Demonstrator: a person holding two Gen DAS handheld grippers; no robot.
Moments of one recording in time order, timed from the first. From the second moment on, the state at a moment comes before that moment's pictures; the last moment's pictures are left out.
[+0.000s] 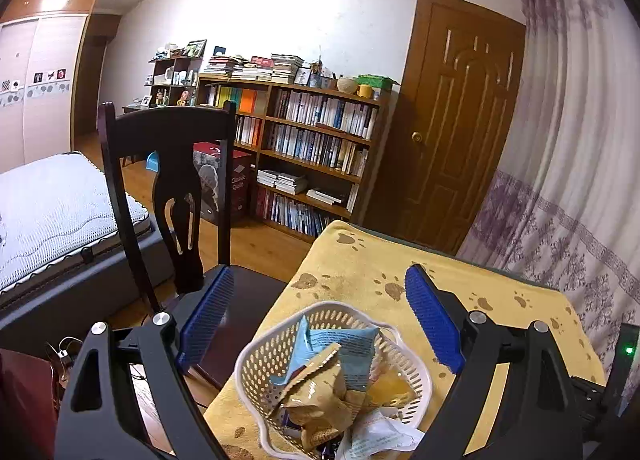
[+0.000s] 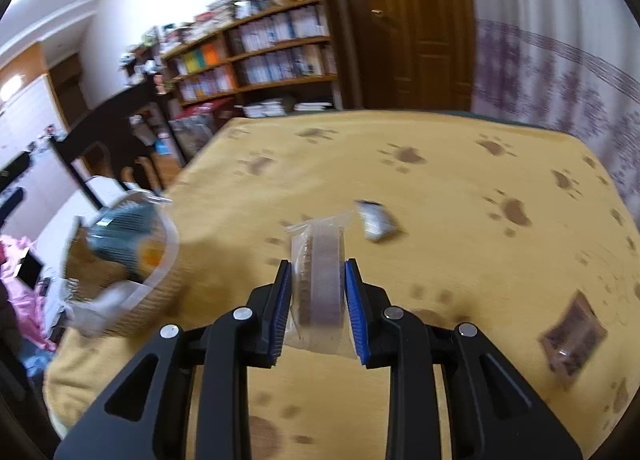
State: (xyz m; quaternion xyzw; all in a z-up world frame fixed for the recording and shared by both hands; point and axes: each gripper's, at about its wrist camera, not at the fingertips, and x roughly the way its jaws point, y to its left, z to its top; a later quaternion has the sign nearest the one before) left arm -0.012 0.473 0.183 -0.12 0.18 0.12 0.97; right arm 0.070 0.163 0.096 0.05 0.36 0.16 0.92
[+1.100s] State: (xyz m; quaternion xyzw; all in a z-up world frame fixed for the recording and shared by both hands) left arm -0.025 0.491 0.193 -0.15 0.15 0.11 0.97; right arm 0.089 0.313 0.100 0.12 0.43 0.33 0.83
